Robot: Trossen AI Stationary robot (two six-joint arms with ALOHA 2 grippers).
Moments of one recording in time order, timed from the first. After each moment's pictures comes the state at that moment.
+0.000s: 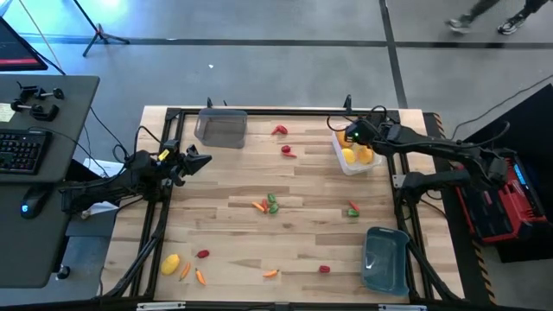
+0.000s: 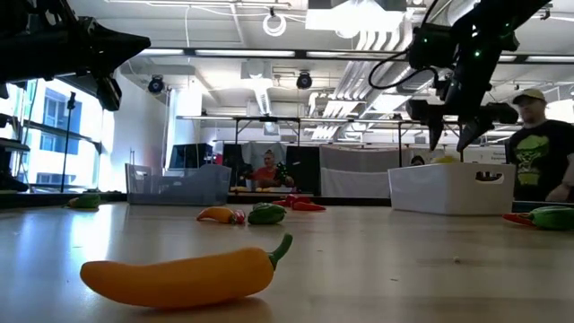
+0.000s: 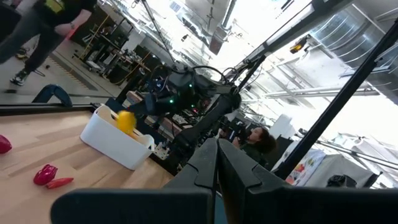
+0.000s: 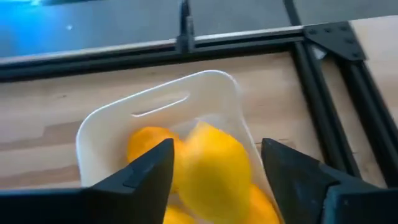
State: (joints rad) left arm 0.25 0.03 0.01 0.27 0.08 -0.70; right arm -0.53 1.13 0.74 -0.74 0.61 1.00
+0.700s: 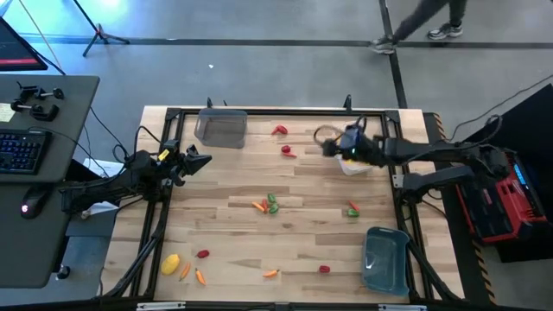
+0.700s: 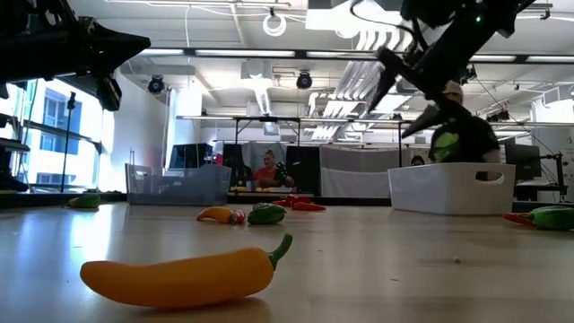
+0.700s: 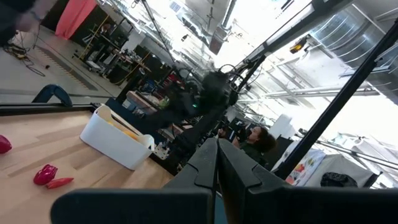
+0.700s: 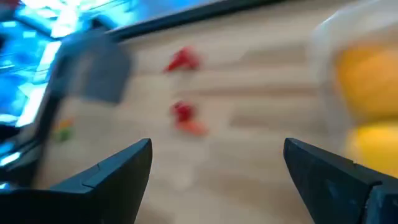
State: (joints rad) left arm 0.25 0.03 0.01 0.27 0.08 -0.70; right arm -0.19 1.14 0.76 -0.39 0.38 1.16
